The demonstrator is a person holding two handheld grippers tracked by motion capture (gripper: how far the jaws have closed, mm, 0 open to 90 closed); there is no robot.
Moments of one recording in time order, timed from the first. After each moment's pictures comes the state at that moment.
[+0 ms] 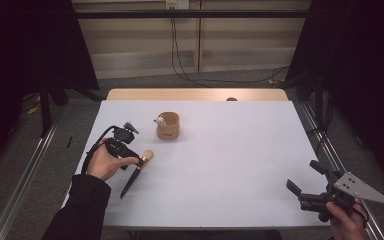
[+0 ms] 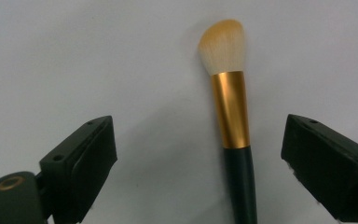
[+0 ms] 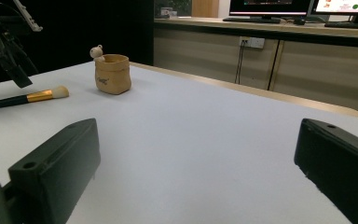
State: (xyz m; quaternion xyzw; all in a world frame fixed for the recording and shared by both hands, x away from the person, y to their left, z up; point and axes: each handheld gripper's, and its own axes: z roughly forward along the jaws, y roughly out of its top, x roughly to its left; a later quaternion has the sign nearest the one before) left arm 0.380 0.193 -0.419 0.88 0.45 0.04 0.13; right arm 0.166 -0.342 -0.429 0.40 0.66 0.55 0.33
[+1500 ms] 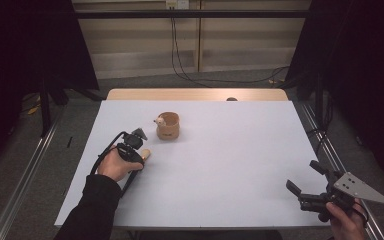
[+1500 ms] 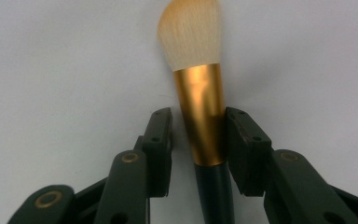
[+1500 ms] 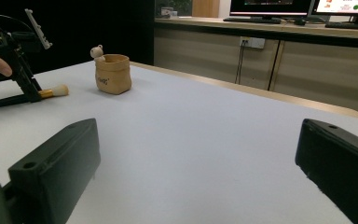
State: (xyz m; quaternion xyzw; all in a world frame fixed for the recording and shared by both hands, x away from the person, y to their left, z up) left arm 0.380 0.172 -0.445 0.88 0.46 0.03 0.08; right arm 0.165 -0.342 -0.429 0.40 0.66 0.55 0.33
